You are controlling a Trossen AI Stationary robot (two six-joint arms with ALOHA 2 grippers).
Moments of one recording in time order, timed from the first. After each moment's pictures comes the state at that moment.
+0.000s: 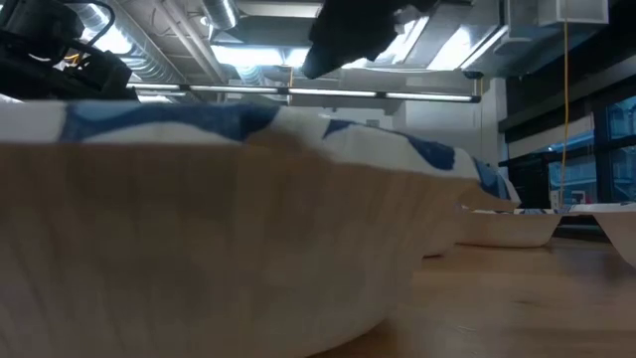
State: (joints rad) left arm 0.42 0.05 0.10 -0.28 -0.27 -0.28; right arm 0.43 1.93 1.52 -0.49 0.15 0.20
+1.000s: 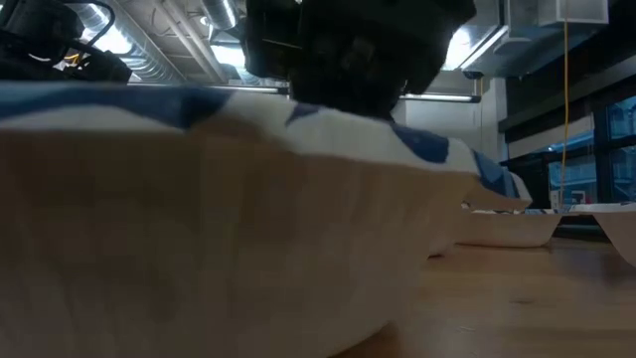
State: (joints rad) left arm 0.42 0.05 0.10 -0.28 -0.27 -0.28; right arm 0.33 2.14 1.51 -0.37 0.00 0.26
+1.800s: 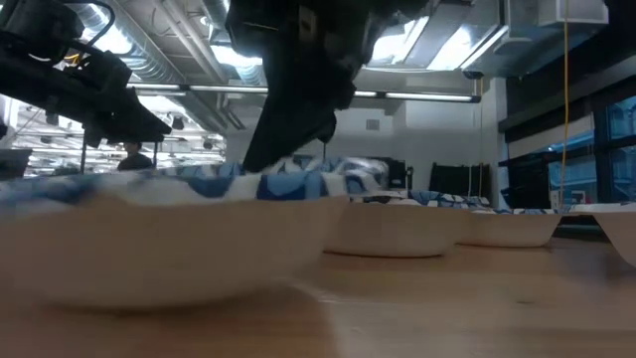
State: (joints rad) left arm 0.42 0.05 0.10 -0.28 -0.27 -0.28; right arm 0.24 2.13 1.66 -0.53 -0.03 0.24
